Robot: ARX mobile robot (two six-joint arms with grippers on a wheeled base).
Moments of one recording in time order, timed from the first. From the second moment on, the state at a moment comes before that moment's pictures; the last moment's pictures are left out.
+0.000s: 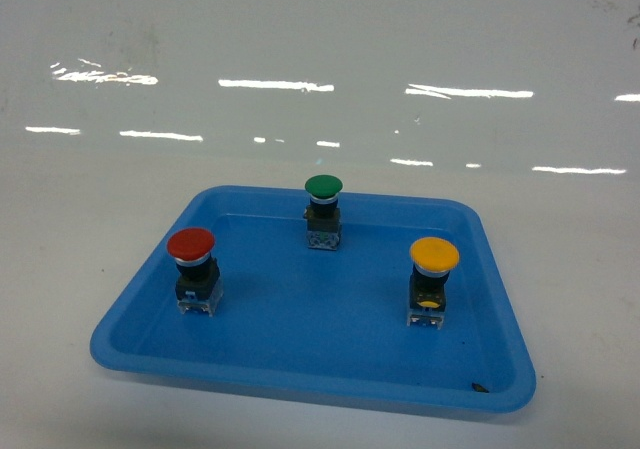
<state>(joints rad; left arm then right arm) 0.06 0.84 0.18 0.83 0.10 0.08 0.01 0.71 0.16 0.66 -0.03 -0.05</state>
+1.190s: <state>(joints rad) -0.03 1.47 0.45 1.06 -0.01 0.27 0.16 1.28 0.43 0.70 -0.10 -0.11</state>
